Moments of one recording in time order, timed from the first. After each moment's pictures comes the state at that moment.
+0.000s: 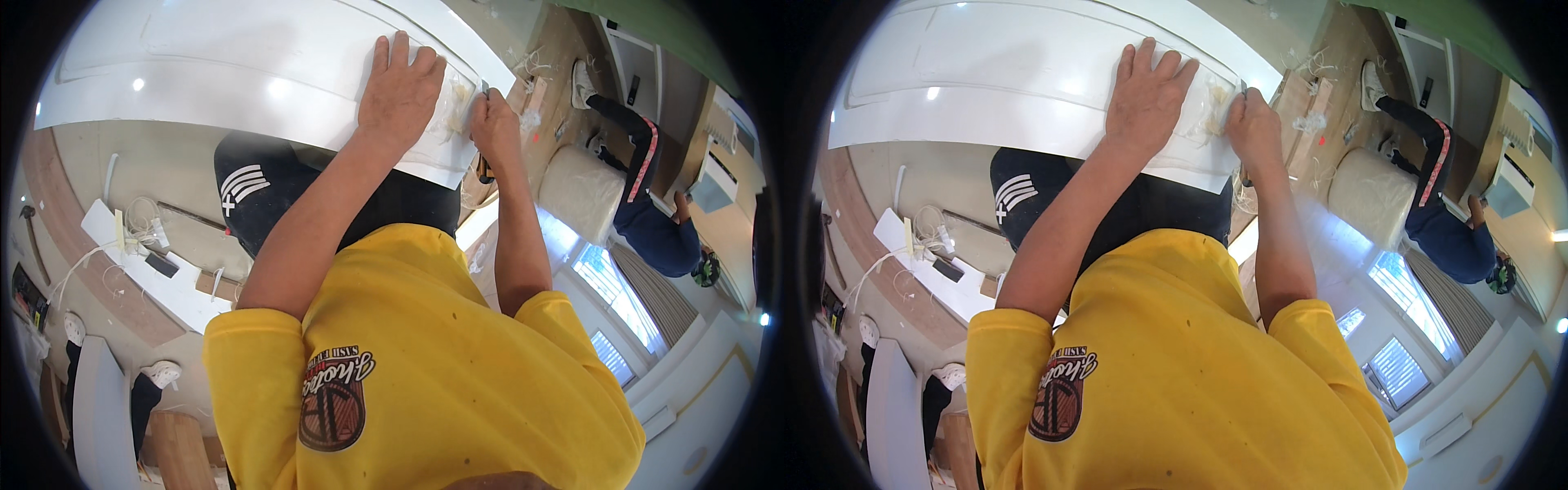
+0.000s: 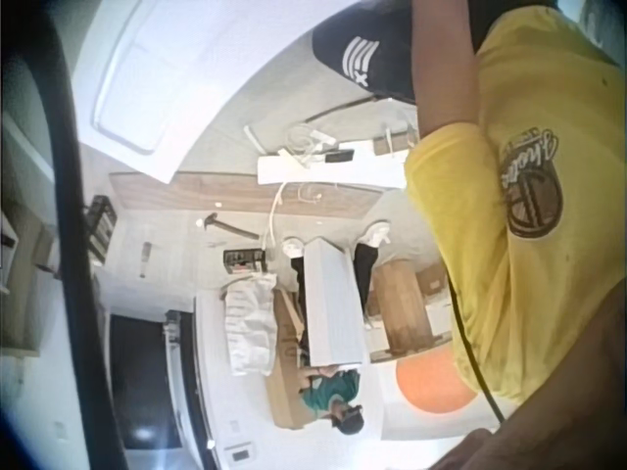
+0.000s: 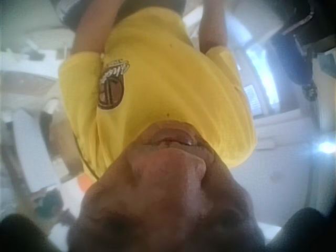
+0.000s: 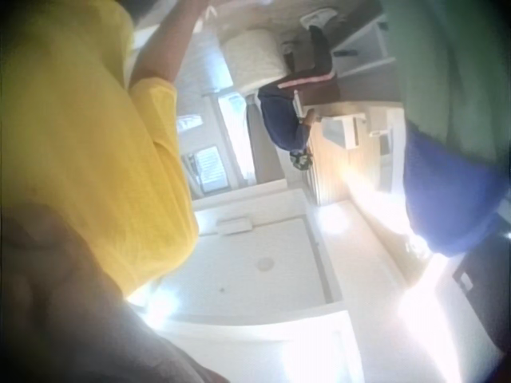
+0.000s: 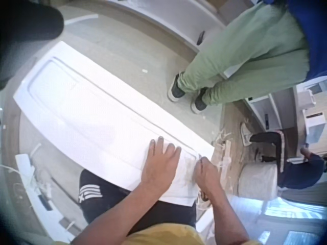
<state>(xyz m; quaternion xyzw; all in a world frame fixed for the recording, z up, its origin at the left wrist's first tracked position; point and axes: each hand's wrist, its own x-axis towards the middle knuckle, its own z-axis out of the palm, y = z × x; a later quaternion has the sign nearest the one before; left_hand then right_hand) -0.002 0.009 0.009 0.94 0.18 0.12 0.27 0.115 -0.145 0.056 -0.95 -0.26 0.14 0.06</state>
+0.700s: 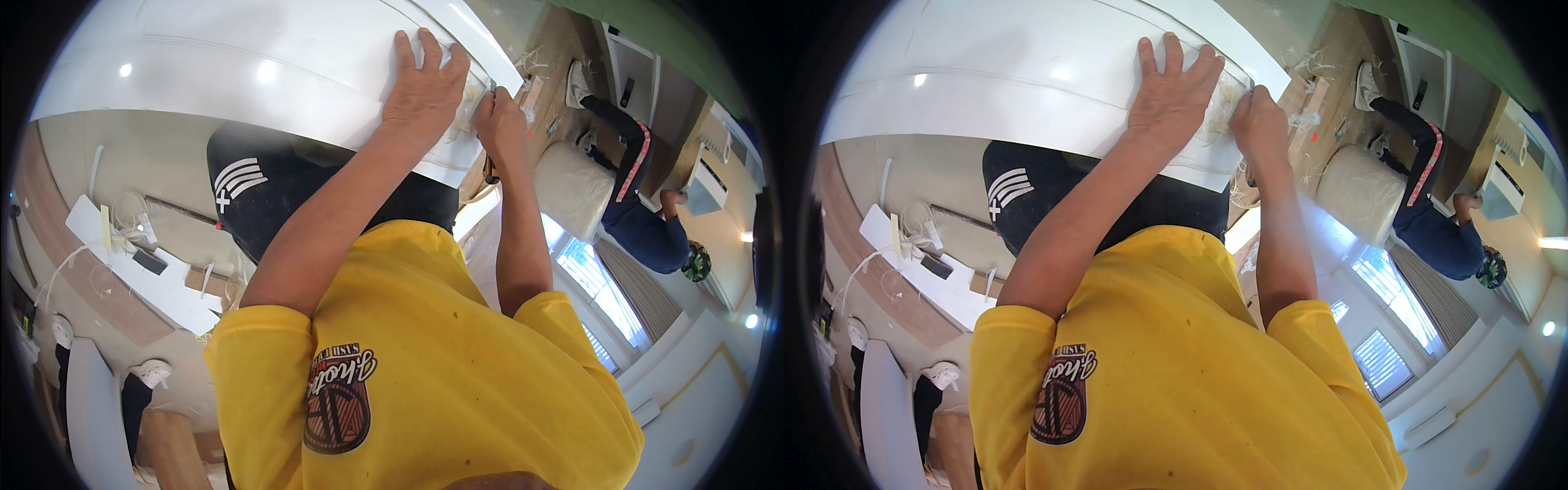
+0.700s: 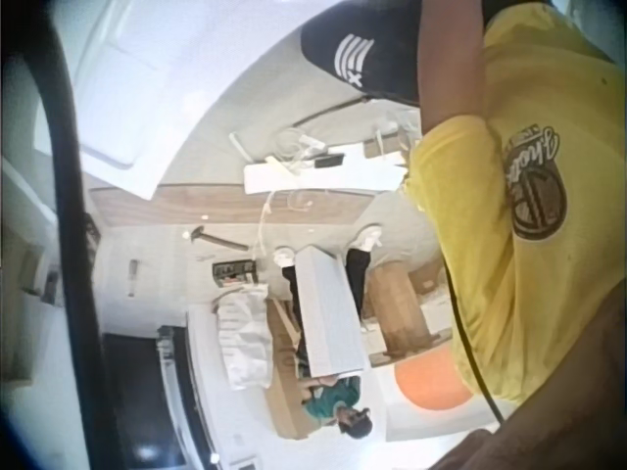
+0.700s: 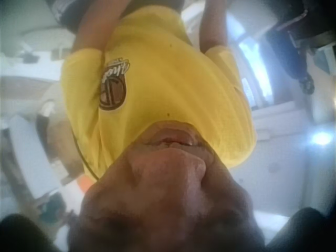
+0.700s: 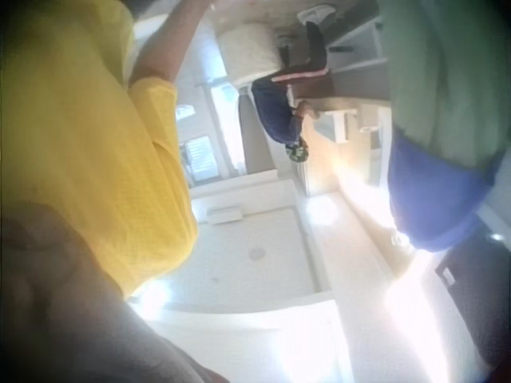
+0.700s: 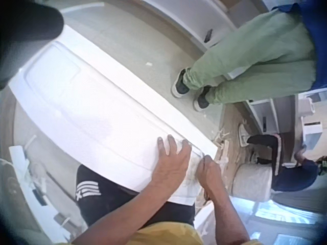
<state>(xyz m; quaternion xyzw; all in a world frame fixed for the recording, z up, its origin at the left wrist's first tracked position) 0.008 -0.003 0.007 0.96 0.15 0.08 0.21 0.109 -0.121 0.064 -0.95 -0.28 0.11 -0.05</state>
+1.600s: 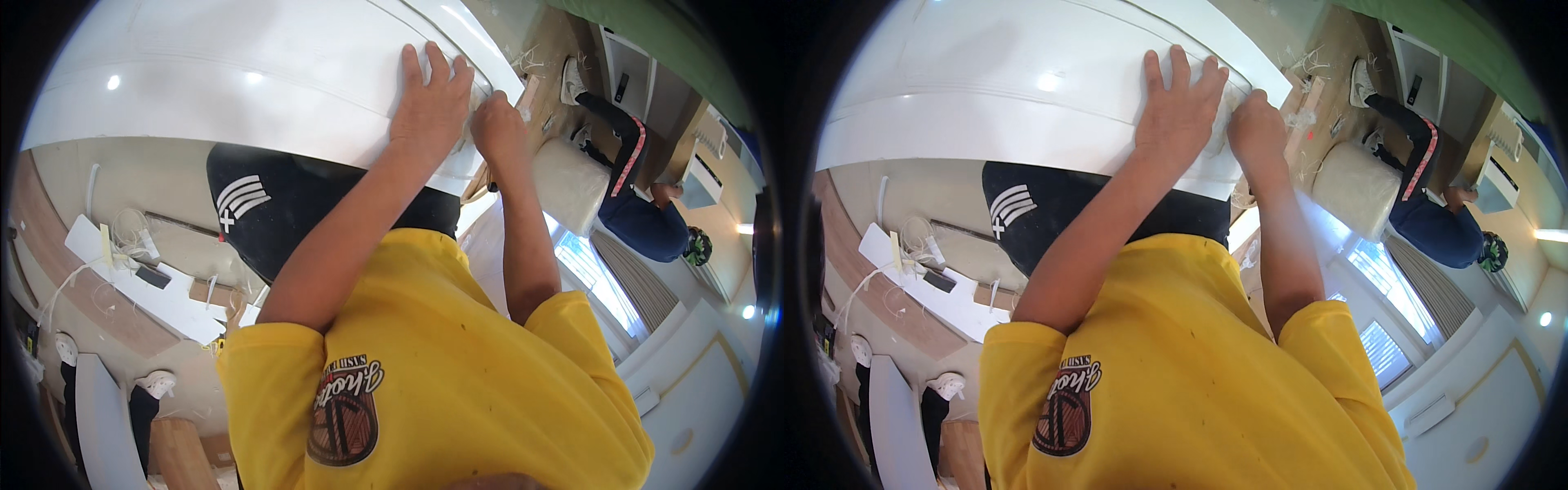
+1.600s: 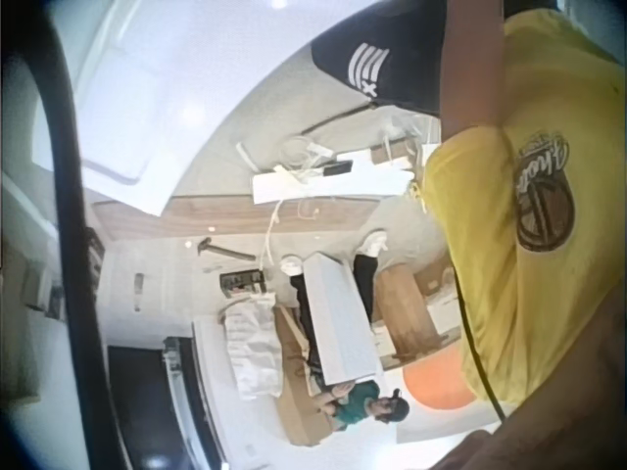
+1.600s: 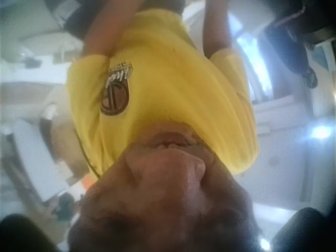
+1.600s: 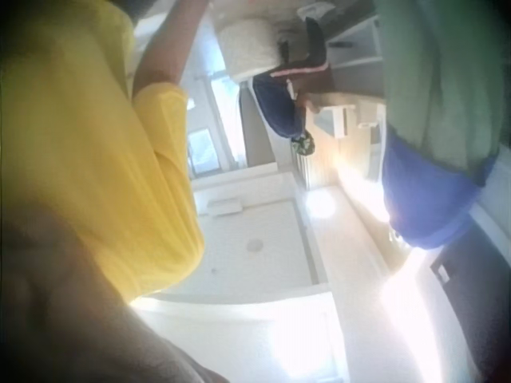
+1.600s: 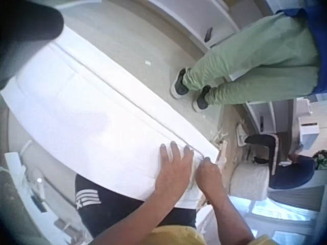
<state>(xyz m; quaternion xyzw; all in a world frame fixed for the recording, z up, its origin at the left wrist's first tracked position) 0.013 0.000 0.010 0.97 0.14 0.06 0.20 0.111 -0.095 0.063 -0.95 -0.24 0.14 -0.17</state>
